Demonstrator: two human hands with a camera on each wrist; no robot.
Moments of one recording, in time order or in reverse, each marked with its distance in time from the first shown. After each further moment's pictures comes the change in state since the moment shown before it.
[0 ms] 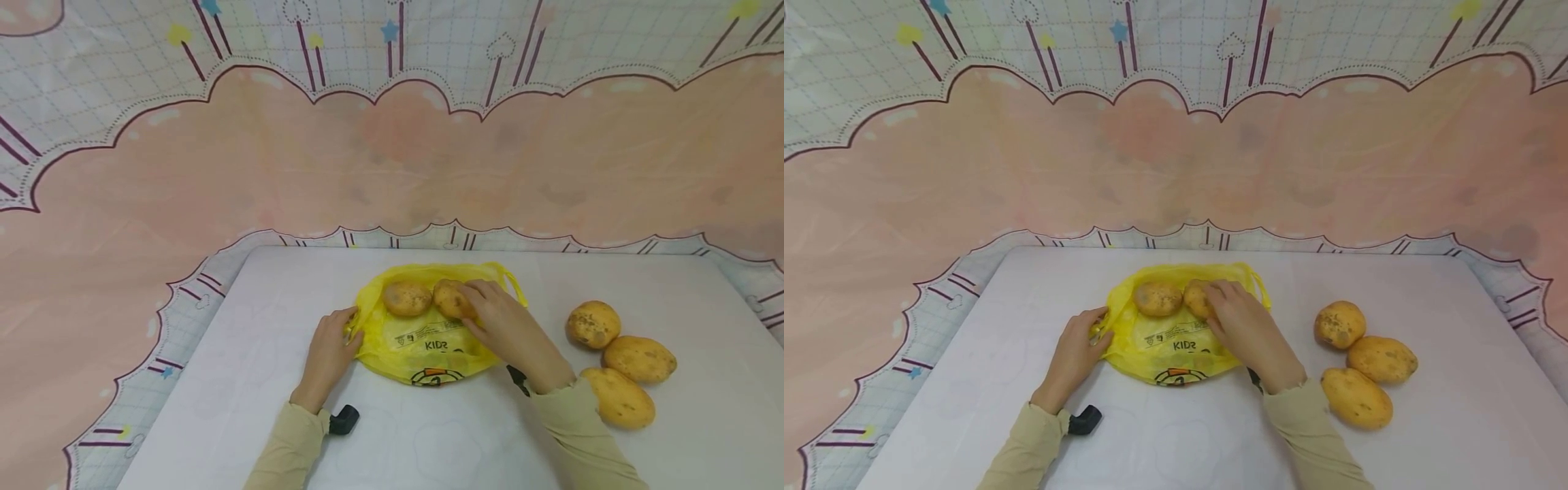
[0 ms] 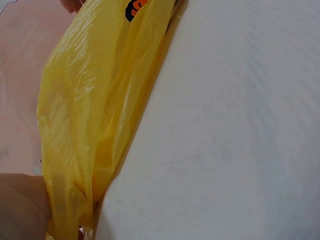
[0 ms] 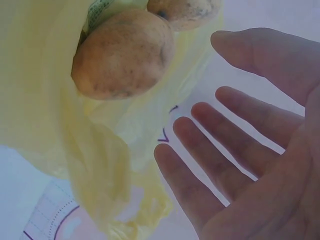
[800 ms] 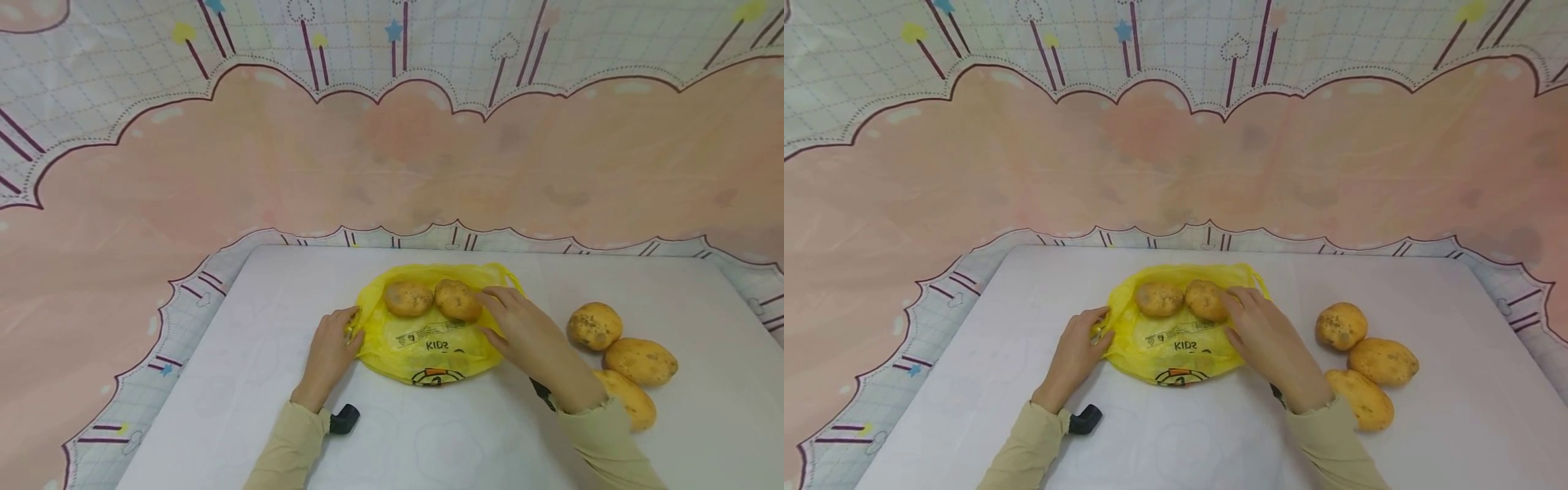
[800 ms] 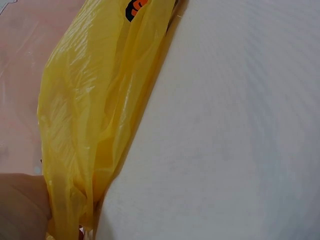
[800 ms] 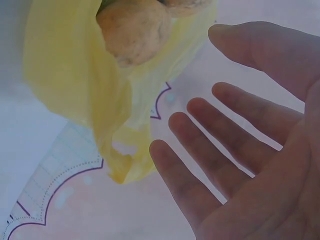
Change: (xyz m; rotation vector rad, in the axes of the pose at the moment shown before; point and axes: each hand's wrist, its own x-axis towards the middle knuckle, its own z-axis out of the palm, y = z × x) left_hand -0.001 0.000 0.000 -0.003 0.011 0.009; right_hand -0.025 0.003 -0.017 -0.073 0.029 -0.044
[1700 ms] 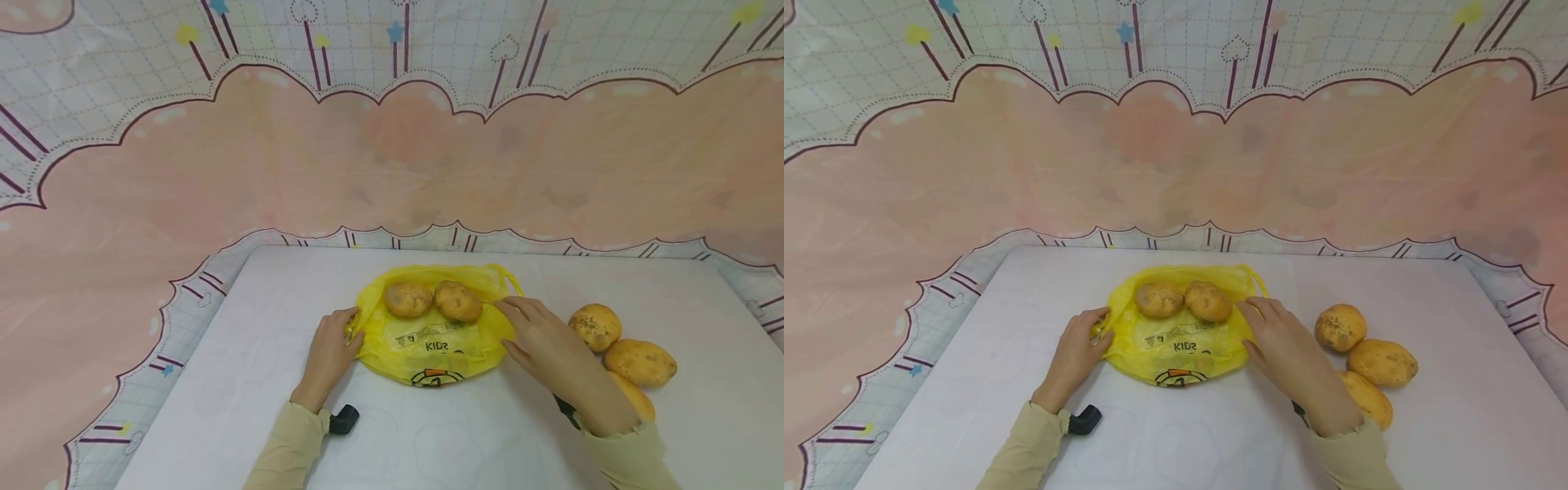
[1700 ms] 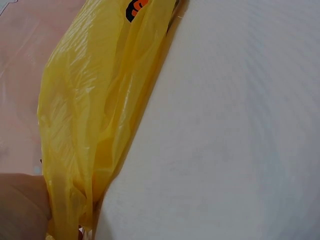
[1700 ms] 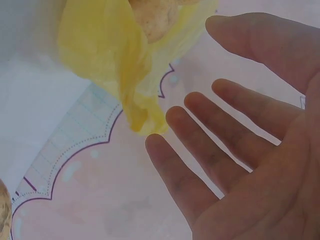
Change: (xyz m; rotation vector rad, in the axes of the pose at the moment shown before) left_hand 0.000 0.000 -0.001 -0.013 -0.004 -0.011; right_hand -0.027 0.005 -0.015 -0.039 -0.001 0.012
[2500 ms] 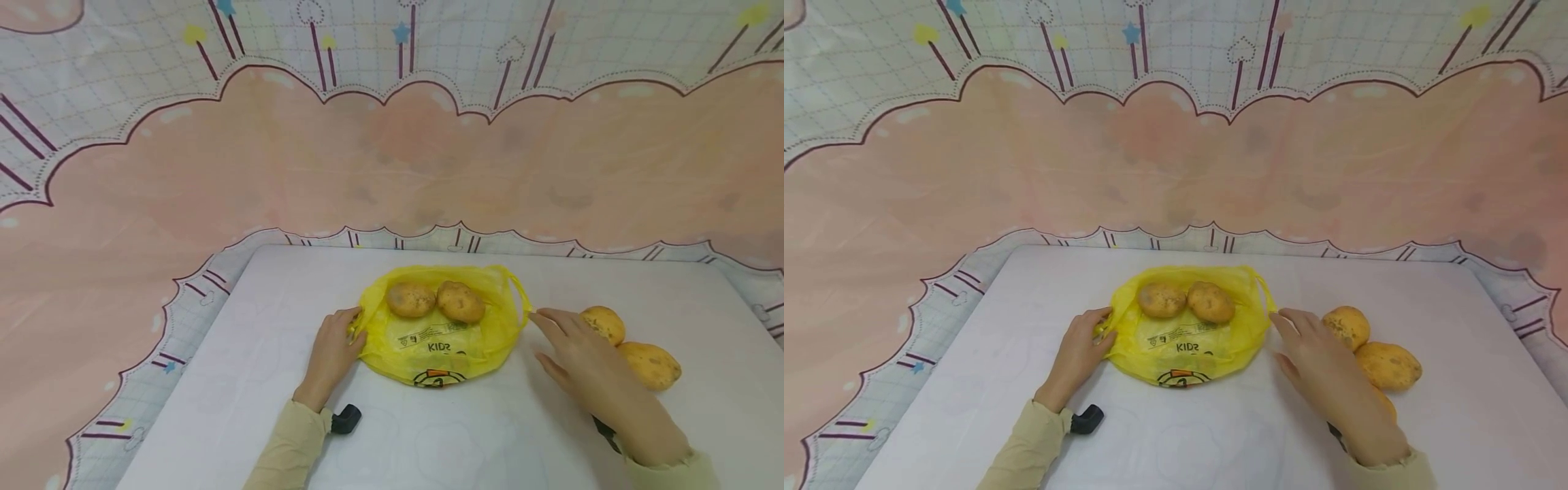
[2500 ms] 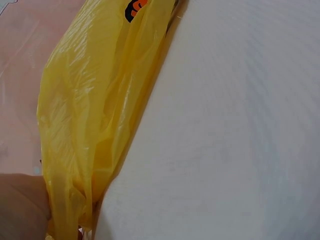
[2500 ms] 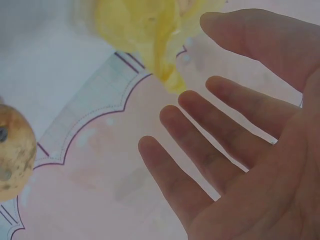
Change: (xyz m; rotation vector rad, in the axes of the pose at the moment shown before) left_hand 0.001 -0.002 0.000 -0.001 -0.025 -0.015; right_hand -0.030 0.016 -0.015 -0.025 -0.053 0.086
